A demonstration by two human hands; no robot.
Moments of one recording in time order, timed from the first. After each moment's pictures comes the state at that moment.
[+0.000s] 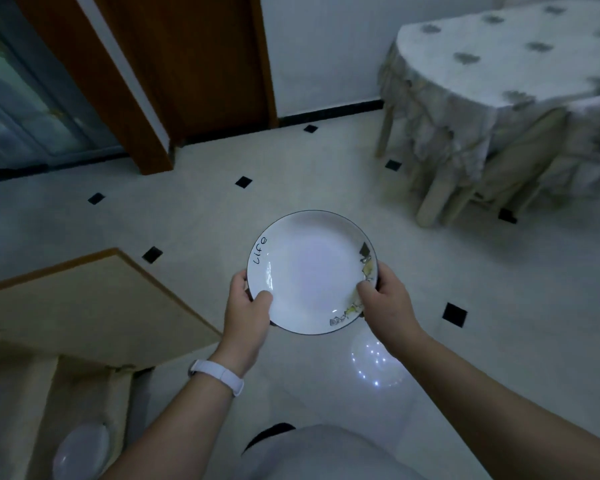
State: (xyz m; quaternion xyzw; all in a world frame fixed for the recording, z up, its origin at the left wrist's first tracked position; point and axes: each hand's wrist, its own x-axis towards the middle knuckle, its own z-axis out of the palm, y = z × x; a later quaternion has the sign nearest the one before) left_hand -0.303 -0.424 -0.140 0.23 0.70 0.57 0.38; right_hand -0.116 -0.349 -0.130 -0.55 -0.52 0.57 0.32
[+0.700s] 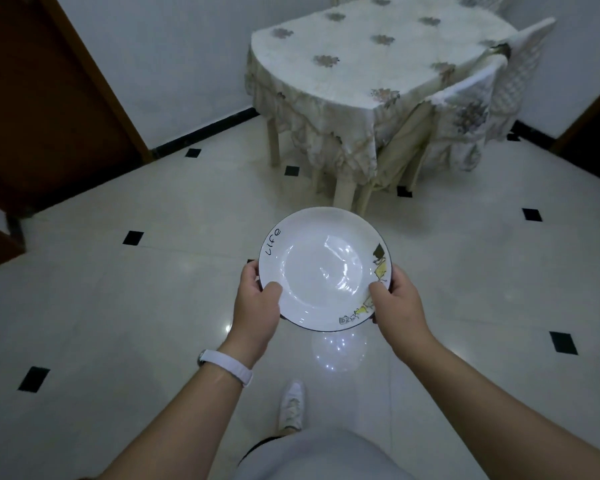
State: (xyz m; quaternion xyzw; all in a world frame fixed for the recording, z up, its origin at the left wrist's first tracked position) left_hand -0.261 -0.153 -0.146 0.37 0.61 0.45 0.53; right_hand -0.066 -0.179 -0.133 -0.68 -0.36 0.46 0.44
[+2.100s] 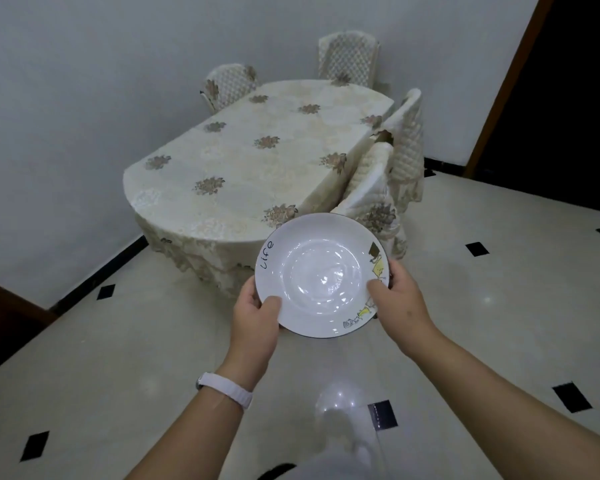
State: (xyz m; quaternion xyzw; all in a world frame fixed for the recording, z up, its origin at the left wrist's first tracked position) left_hand 0.034 0.249 -0.088 0.49 0.49 0.43 0.58; right_hand 0.224 0.187 -0.092 -0.66 -0.29 0.39 0.57
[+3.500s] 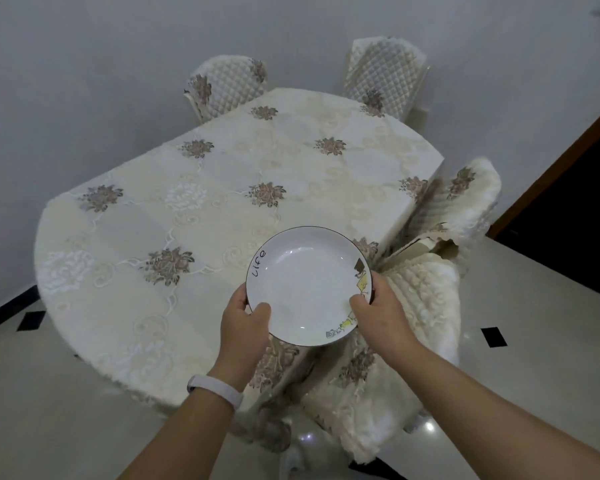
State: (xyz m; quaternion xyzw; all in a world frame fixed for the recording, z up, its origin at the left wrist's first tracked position) left_hand 0.185 0.715 -0.143 0.47 0.56 0.42 0.54; right_hand 0.380 0.662 -0.120 -0.73 -0.37 0.38 0.44
